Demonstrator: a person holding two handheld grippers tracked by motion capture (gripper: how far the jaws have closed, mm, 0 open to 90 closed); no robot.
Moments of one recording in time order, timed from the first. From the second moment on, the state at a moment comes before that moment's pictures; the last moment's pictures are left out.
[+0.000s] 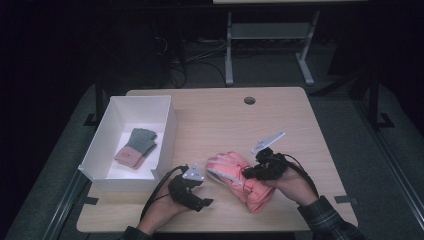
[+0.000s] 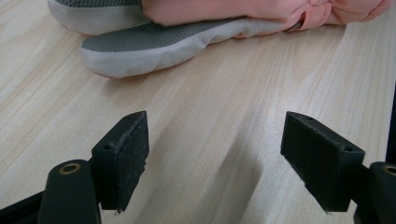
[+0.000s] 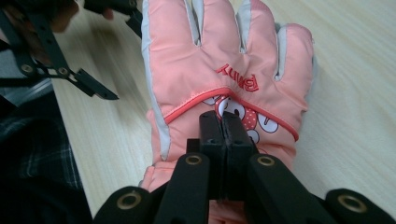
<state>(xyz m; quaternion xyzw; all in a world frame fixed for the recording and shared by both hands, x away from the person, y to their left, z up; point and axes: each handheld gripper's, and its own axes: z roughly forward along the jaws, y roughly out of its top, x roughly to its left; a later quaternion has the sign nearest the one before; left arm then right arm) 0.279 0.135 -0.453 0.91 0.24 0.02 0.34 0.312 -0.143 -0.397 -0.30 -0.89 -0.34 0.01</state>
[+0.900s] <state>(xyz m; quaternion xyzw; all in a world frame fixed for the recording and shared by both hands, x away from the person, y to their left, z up) 0.273 0.130 -0.436 0.90 0.24 0.01 0.36 0.318 -0.189 -0.379 -0.30 -0.86 -0.40 -0.05</state>
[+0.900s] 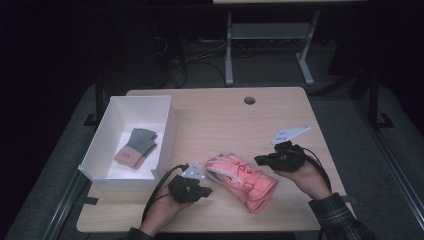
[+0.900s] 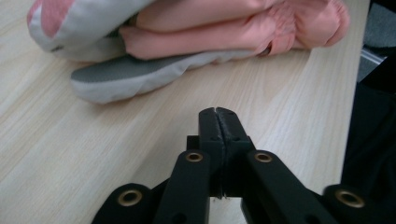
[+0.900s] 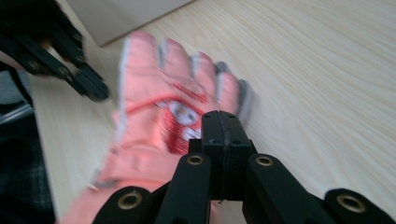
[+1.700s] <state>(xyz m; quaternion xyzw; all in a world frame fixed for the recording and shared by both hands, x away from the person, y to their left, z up) 0.285 0.089 -0.441 0.91 0.24 0.01 0.35 0.306 -0.223 -0.442 -0.31 -0.88 -0.36 -0.04</state>
